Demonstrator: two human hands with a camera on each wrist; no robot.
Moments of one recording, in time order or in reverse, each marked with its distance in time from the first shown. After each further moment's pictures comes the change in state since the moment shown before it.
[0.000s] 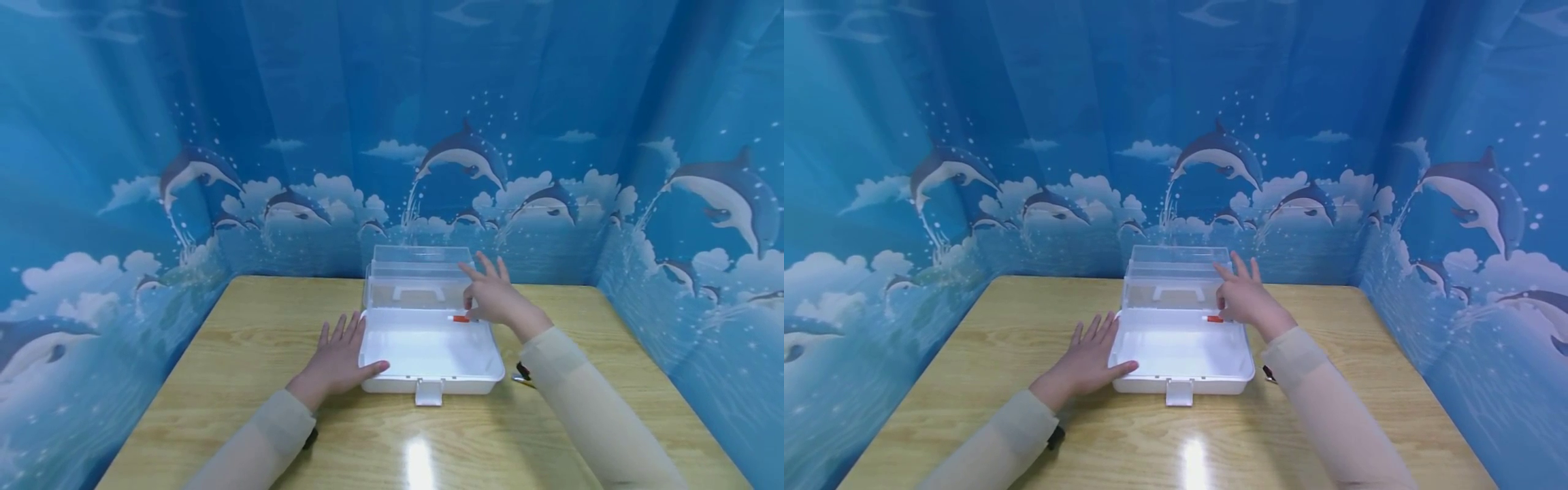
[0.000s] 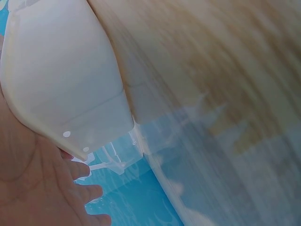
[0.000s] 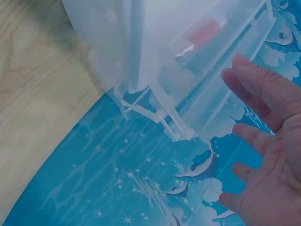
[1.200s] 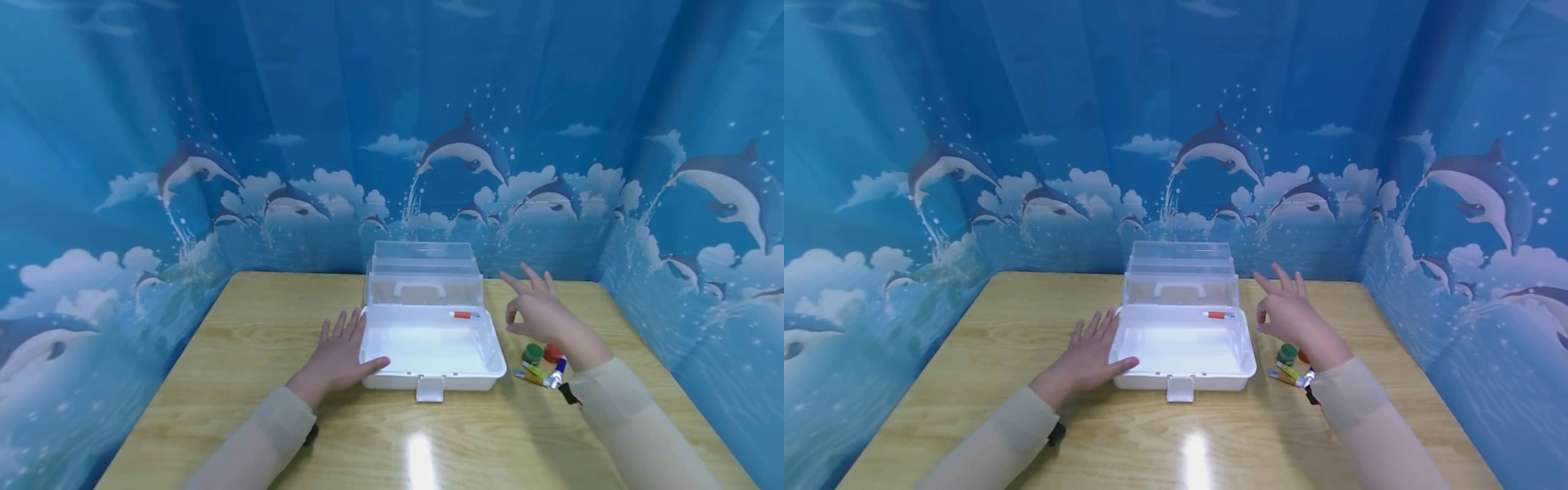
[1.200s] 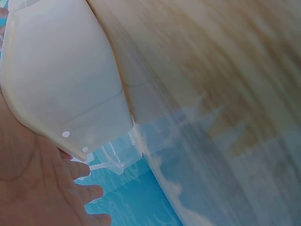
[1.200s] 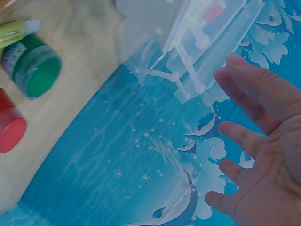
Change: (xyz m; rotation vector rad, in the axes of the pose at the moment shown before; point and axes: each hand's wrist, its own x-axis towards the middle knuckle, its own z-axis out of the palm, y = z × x) left_hand 0.000 0.000 -0.002 -0.003 -0.001 0.006; right_hand -0.065 0.031 -0.002 0.046 0.040 0.061
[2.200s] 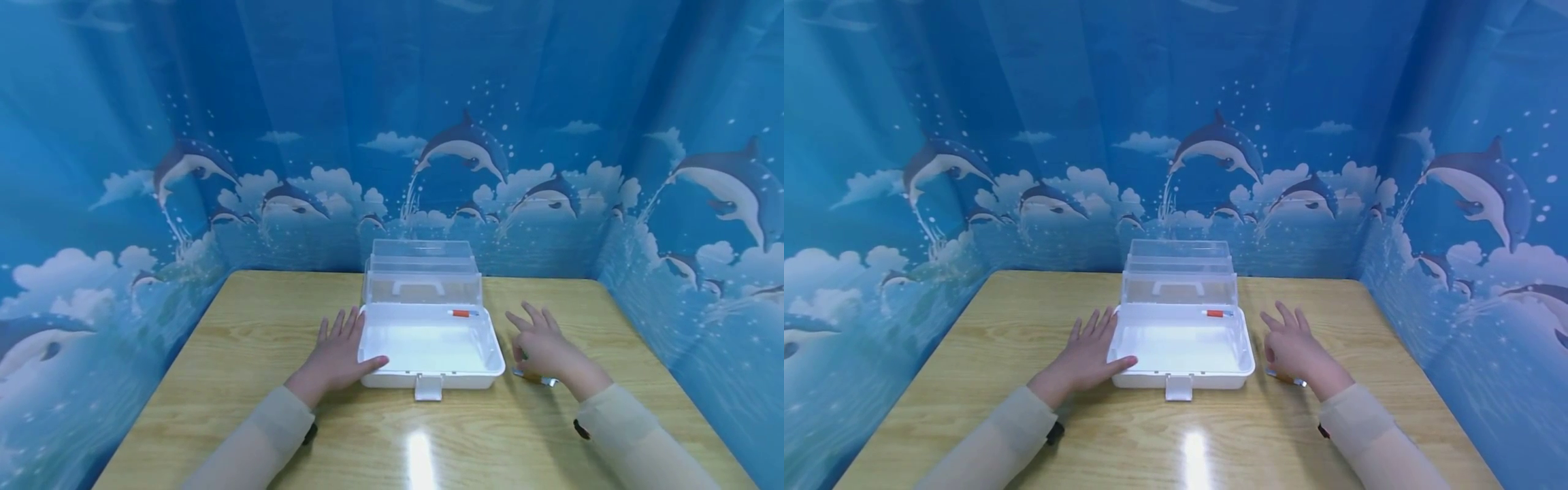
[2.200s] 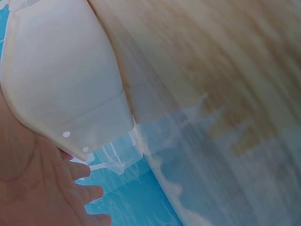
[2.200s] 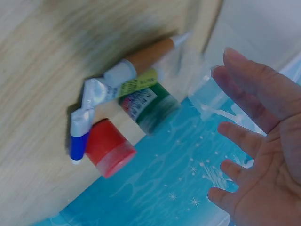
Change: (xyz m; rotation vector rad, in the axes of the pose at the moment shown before) left_hand 0.002 0.000 0.002 0.000 0.001 -0.006; right_hand -0.032 0.020 0.059 -0.013 -0.063 -0.075
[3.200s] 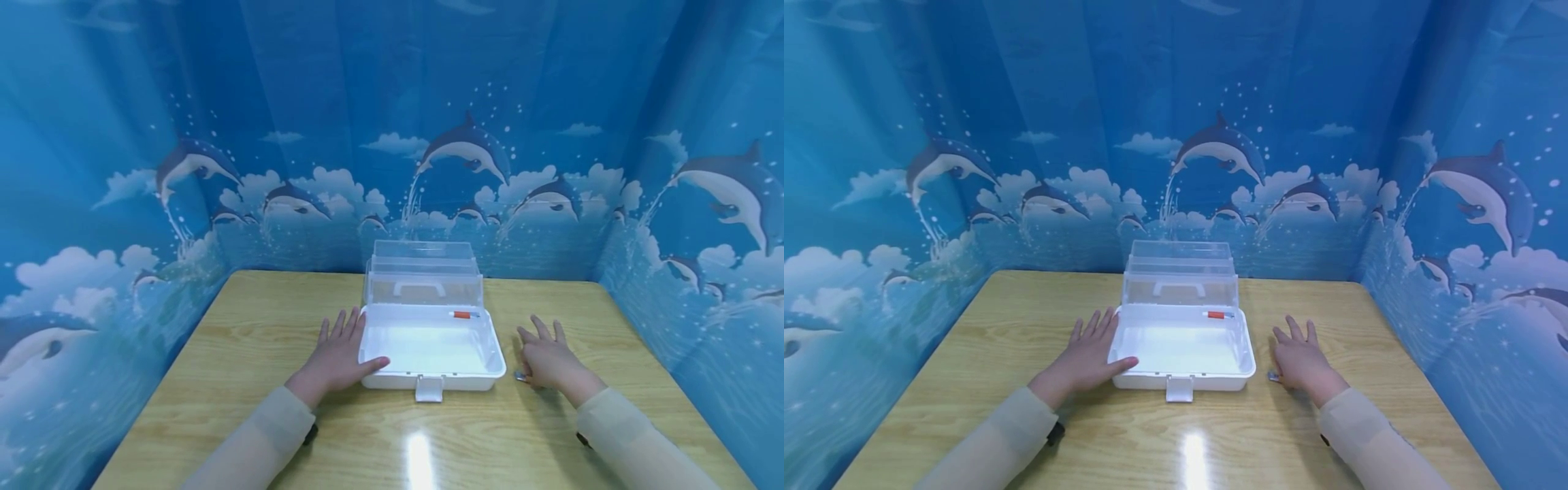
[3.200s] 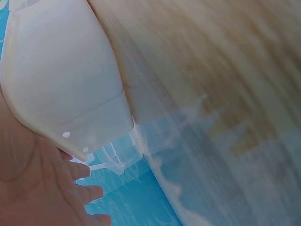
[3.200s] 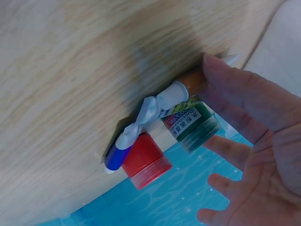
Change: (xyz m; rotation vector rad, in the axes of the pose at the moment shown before) left_hand -0.002 0.001 -0.002 -0.008 0.003 0.002; right_hand -0.008 0.006 0.020 -0.125 -0.029 0.047
